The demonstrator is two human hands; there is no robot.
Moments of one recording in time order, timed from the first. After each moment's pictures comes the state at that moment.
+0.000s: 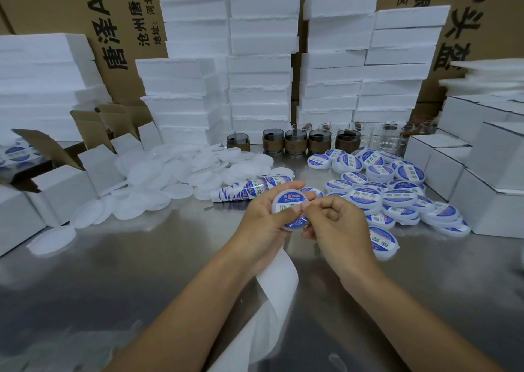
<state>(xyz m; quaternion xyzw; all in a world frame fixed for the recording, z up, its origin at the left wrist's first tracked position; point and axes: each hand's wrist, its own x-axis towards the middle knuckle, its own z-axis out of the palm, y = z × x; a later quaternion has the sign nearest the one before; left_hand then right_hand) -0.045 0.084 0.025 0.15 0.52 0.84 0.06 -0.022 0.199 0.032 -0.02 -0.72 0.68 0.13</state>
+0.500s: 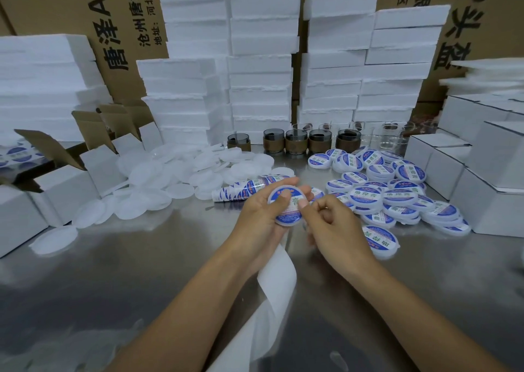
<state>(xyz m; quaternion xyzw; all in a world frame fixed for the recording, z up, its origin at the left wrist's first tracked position) -0.047 0.082 0.029 0.13 0.47 0.87 0.05 -0.028 0.205 0.026 0.03 -0.79 0.60 0.11</state>
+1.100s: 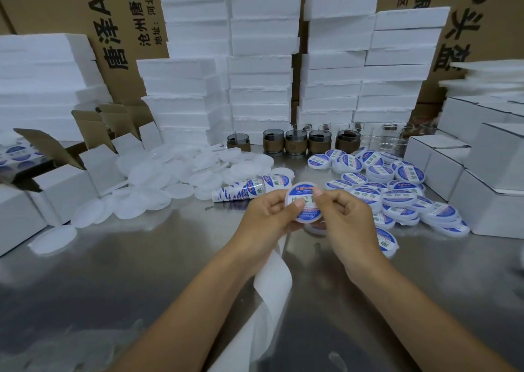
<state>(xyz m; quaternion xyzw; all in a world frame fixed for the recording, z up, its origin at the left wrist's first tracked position) -0.044 0.084 0.024 0.13 0.61 0.78 0.03 -0.030 0.208 0.032 0.03 -0.67 0.73 0.13</state>
